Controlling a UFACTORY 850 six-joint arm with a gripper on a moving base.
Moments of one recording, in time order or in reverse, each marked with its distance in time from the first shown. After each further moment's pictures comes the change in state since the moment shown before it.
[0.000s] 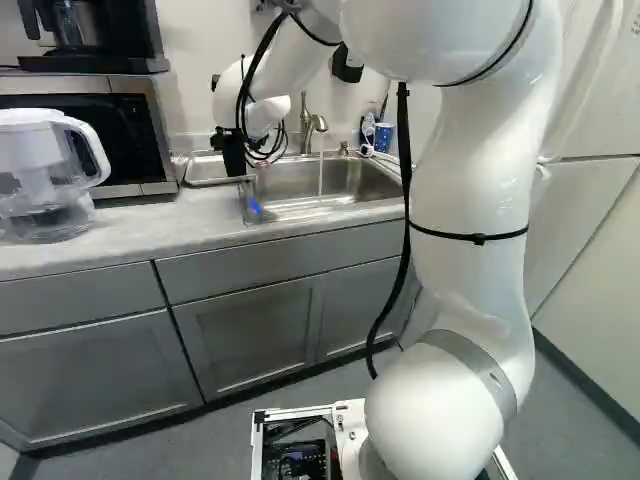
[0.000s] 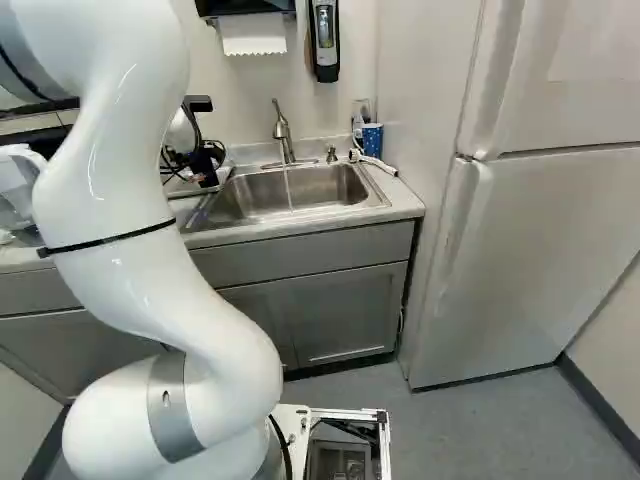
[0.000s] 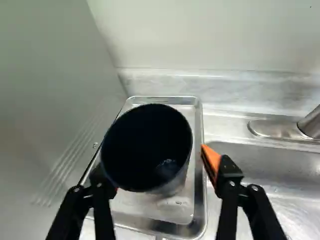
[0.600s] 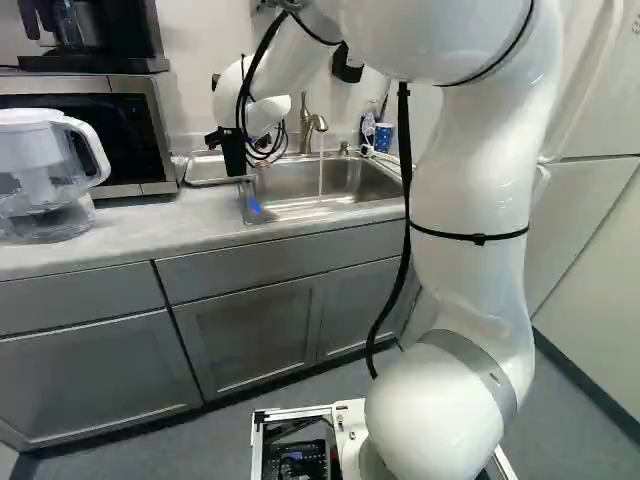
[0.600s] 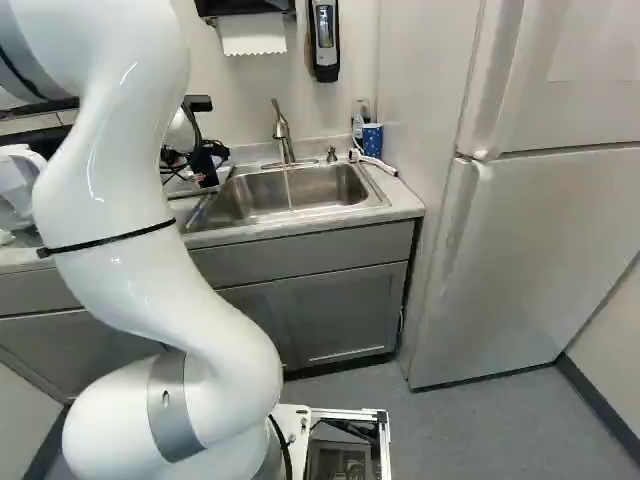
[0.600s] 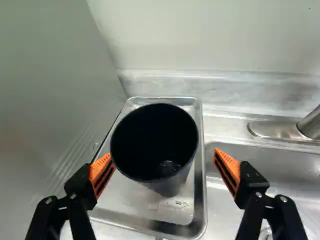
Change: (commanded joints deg) arm 0.0 0.5 -0.1 0.0 0.0 0.0
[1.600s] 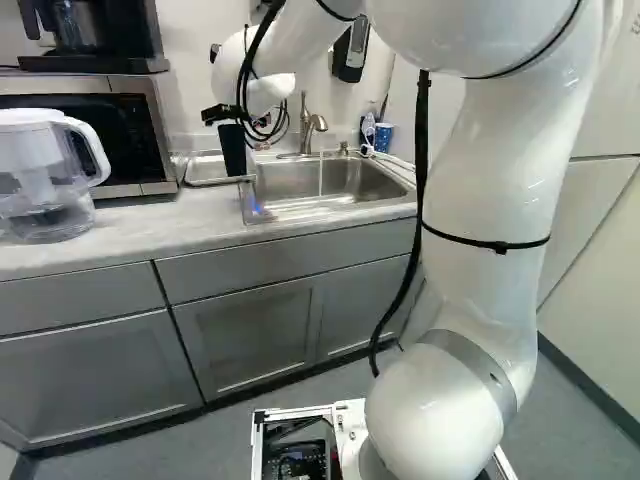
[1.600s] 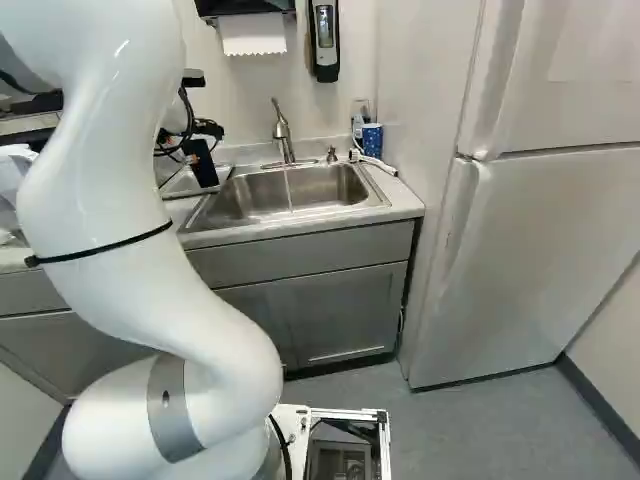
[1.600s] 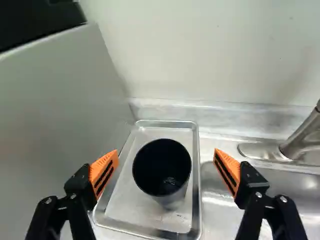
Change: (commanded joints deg) arm 0.0 3.9 -1.7 0.0 0.0 0.0
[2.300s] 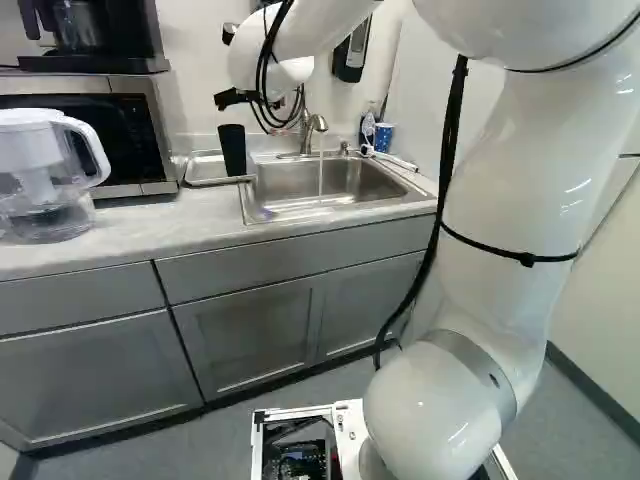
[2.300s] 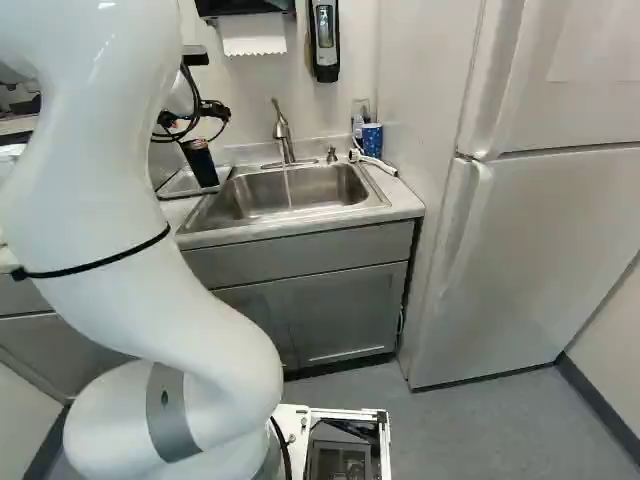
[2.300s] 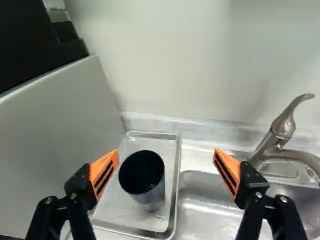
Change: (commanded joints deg) arm -3.6 5.5 1.8 -5.3 0.0 0.0
